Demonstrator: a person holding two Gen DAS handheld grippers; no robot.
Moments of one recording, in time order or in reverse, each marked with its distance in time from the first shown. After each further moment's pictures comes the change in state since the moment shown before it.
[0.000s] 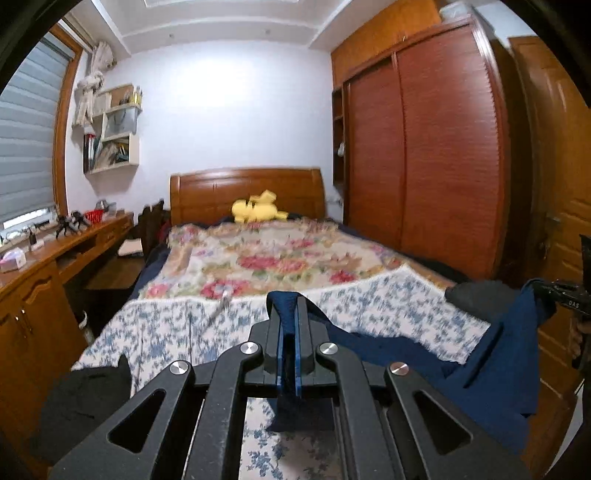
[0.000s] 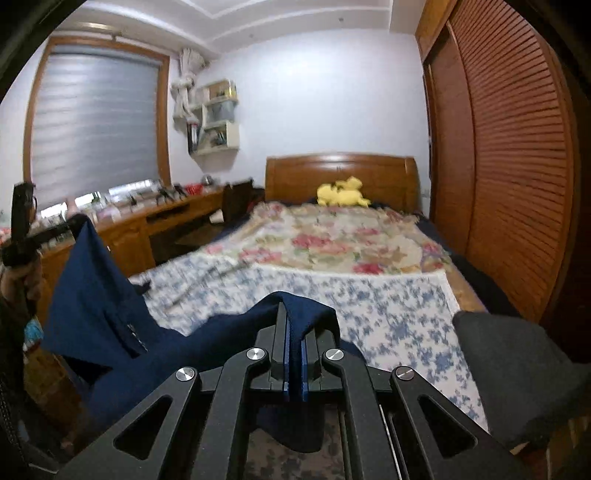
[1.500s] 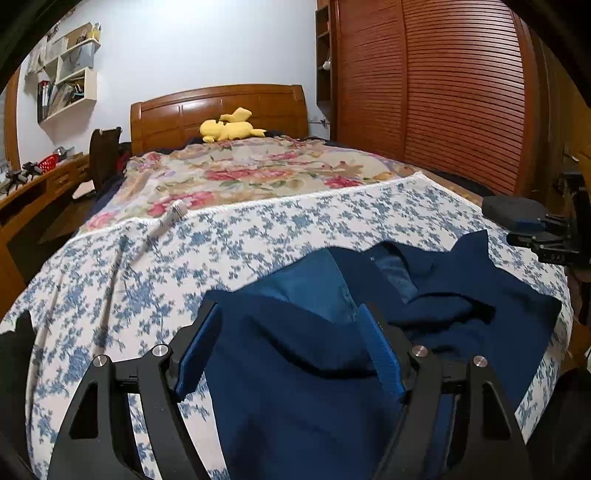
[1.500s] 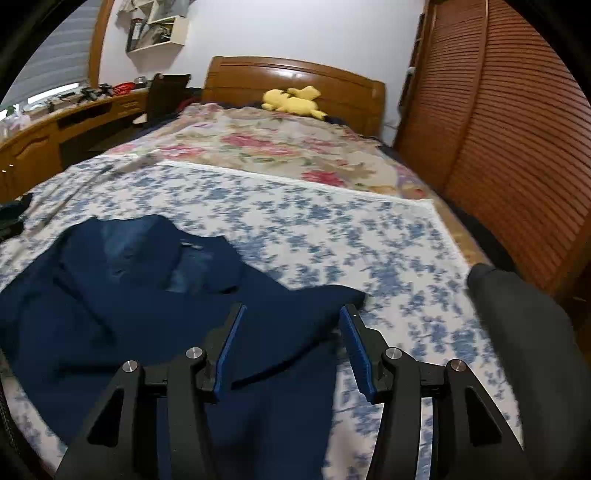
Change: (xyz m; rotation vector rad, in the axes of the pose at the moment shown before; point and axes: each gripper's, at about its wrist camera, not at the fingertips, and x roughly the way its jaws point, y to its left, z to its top) left arm 0.239 -0.009 -0.132 0.039 0.237 -0.088; right arm 0.258 0.033 -0.023 -0.095 0.312 -0.238
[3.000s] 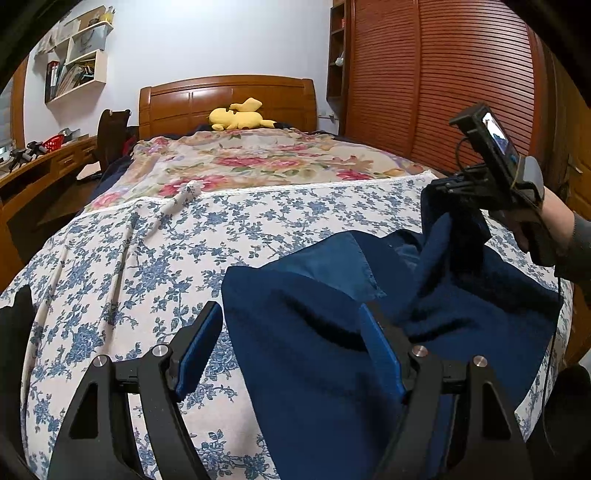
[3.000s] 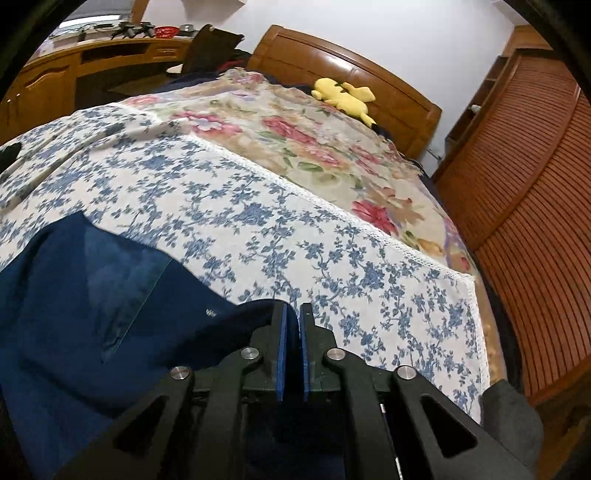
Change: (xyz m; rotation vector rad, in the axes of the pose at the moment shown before) left arm -0.002 0.035 -0.019 -0.049 0.017 -0.006; right arm 0.120 0.068 0.135 -0.253 0.065 -0.104
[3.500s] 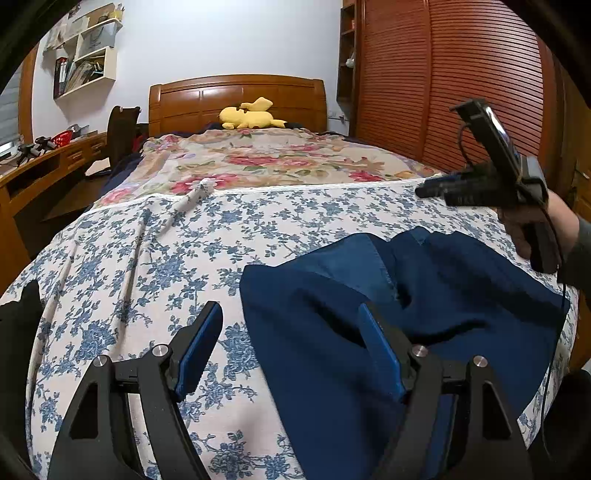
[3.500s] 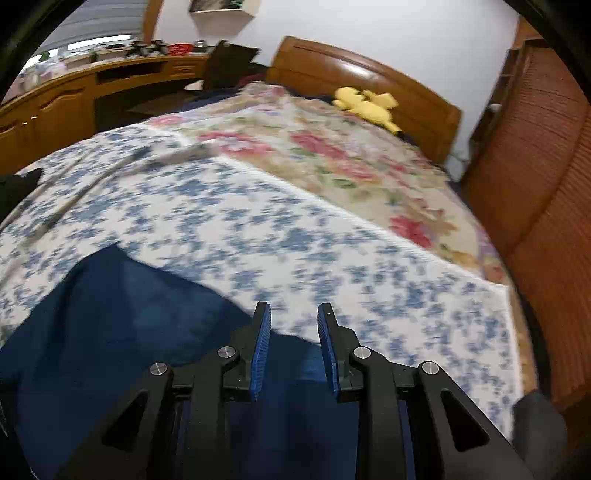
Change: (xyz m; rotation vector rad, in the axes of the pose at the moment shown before) left arm -0.001 0.016 -0.002 -0.022 0.000 0.029; right arm -0.003 0.047 0.001 0.026 -0.039 0.210
